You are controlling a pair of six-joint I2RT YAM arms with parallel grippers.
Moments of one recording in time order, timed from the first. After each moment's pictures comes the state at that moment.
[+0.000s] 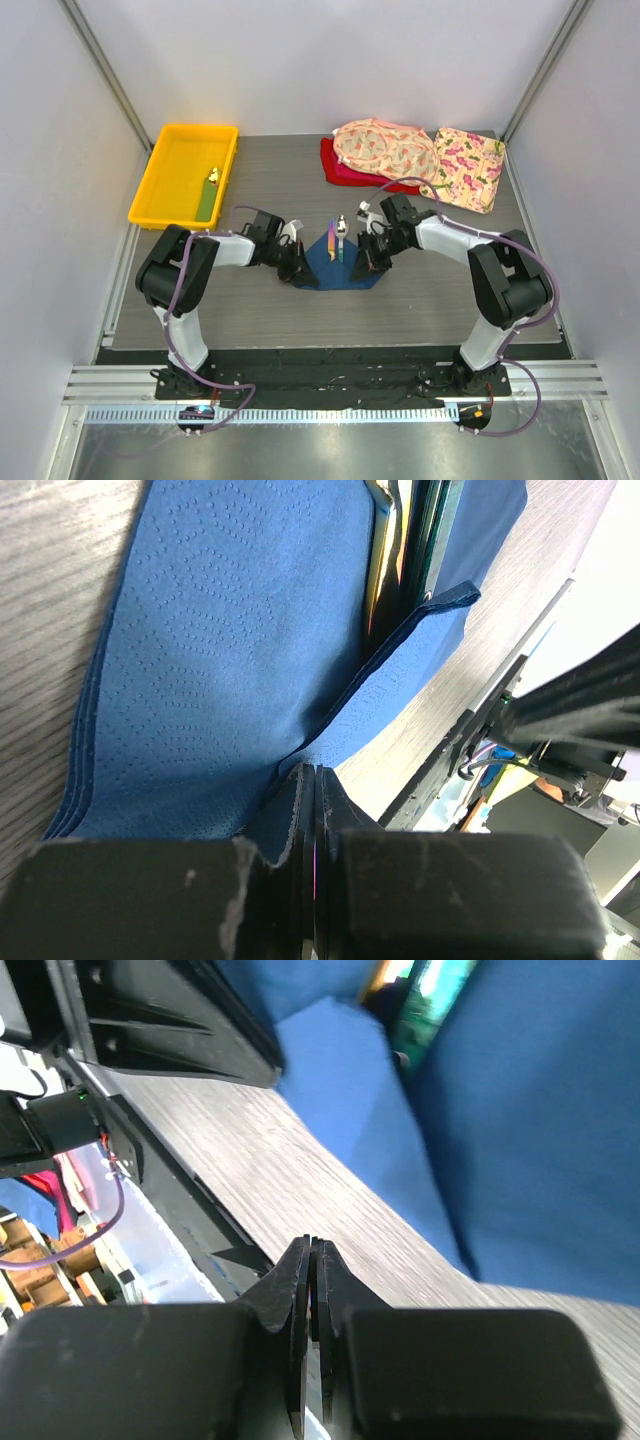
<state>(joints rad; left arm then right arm) -0.44 1.87 0.88 -0.05 0.75 -0.64 0.42 1.72 1.01 -0.48 -0.72 0.27</state>
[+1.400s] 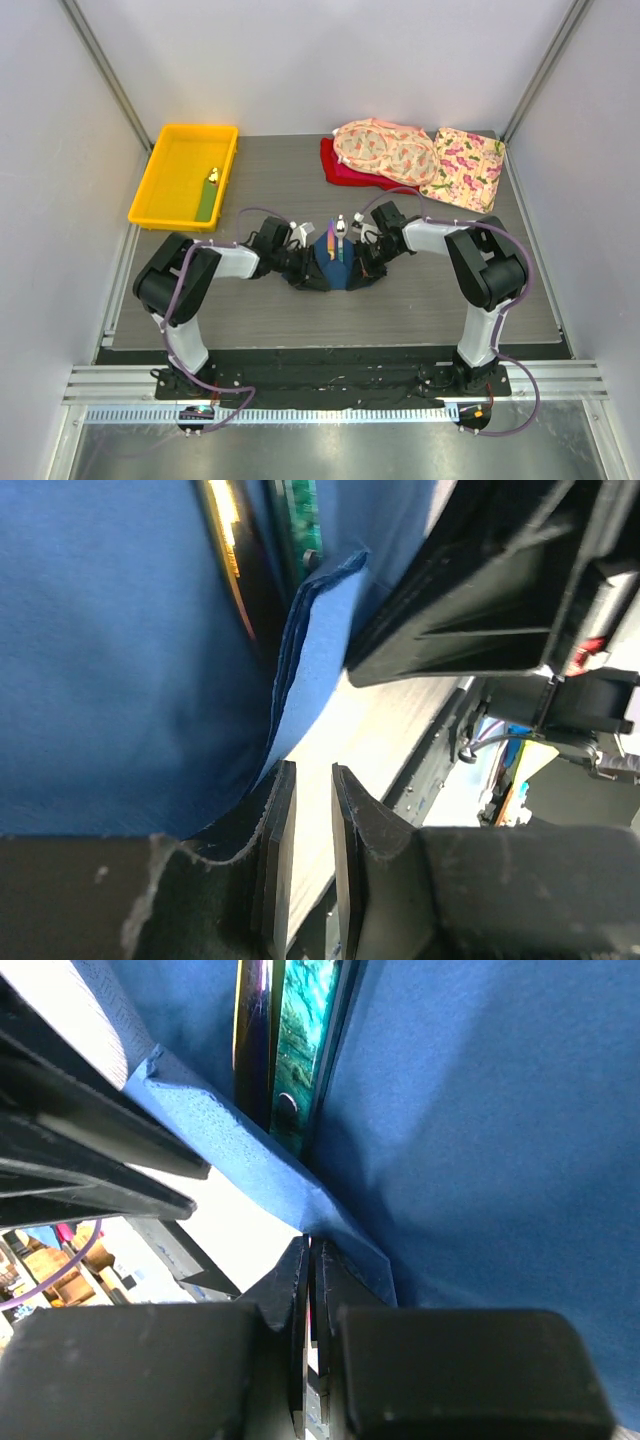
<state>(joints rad) -0.53 1.80 0.78 0.16 0.76 -0.66 0.44 1.87 1.01 -0.40 -0.69 0.32</state>
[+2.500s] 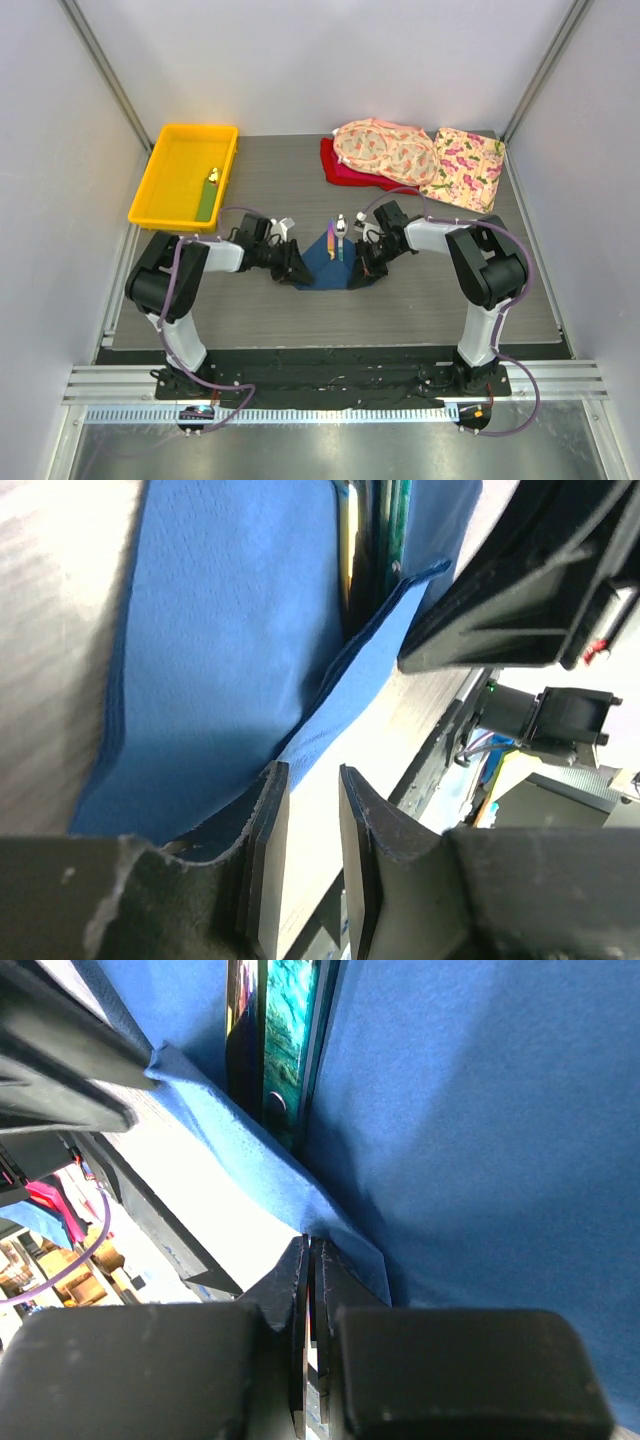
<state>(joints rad) -0.38 1.81 0.78 0.08 0.83 -0.60 0.42 1.88 1.01 -0.39 -0.71 0.32</state>
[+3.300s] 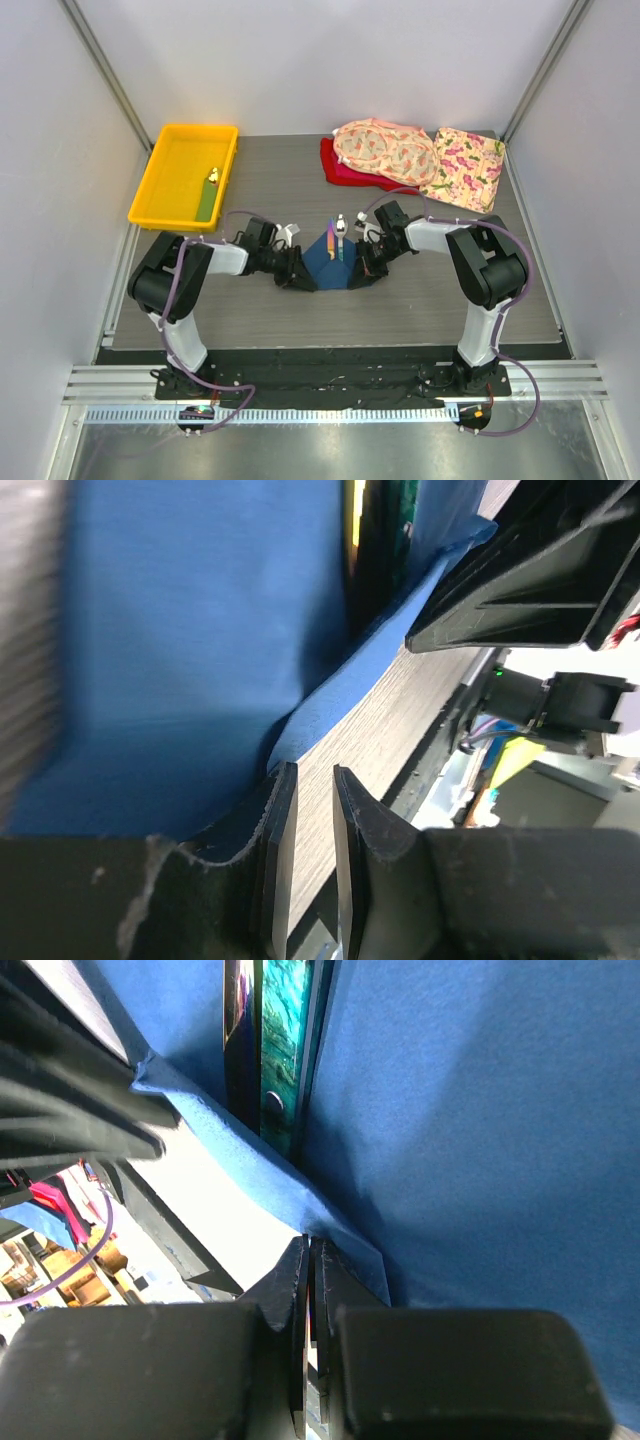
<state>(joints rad) -0.42 1.80 0.76 0.07 0.81 -0.61 0.42 1.88 1.01 -0.39 -0.71 0.33</state>
